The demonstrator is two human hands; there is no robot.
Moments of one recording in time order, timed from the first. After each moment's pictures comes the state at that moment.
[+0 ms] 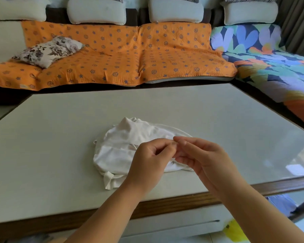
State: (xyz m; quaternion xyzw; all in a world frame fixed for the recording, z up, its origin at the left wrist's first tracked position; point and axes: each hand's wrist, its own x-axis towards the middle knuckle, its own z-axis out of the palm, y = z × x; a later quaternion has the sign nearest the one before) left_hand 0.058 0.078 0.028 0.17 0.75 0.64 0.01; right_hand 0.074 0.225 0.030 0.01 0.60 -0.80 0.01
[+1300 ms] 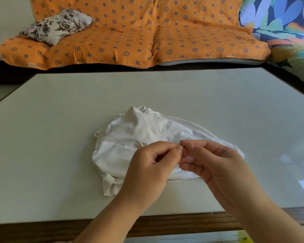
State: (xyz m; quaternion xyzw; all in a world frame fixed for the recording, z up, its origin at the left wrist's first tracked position) left_hand 0.031 0.068 0.004 0.13 0.74 0.66 0.02; right_hand 0.037 0.215 0.011 0.03 0.59 -0.80 0.07
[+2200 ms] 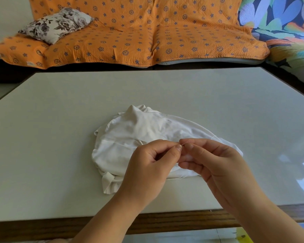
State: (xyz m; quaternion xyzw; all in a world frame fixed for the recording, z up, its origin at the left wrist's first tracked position) left_hand 0.030 0.067 0.000 0.13 0.75 0.65 0.00; right_hand 0.041 0.214 0.010 0.02 0.61 -0.79 0.05
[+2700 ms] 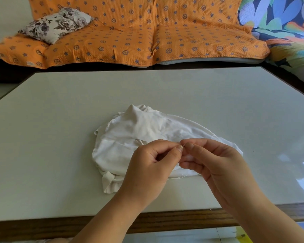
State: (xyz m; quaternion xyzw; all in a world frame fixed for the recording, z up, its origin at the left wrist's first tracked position) left_hand 0.028 0.066 -0.006 0.13 0.76 0.63 0.00; right_hand 0.042 0.214 0.009 0.03 0.62 -0.78 0.04
